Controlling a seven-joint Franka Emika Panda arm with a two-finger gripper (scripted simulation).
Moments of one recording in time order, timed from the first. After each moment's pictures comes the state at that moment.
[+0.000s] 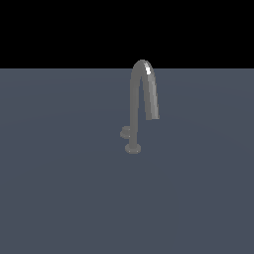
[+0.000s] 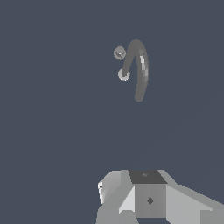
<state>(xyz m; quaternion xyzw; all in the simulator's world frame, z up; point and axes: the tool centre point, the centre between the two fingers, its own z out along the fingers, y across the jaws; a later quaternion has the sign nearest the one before) -0.249 0.015 0.502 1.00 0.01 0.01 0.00</state>
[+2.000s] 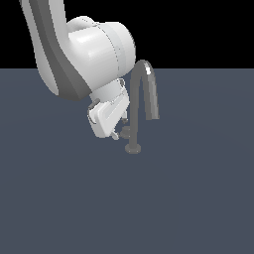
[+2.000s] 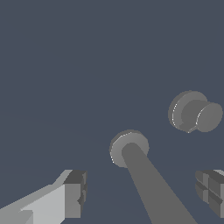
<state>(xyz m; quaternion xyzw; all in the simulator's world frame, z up) -0.019 0.021 0.107 0.81 0.57 -0.06 0.16</state>
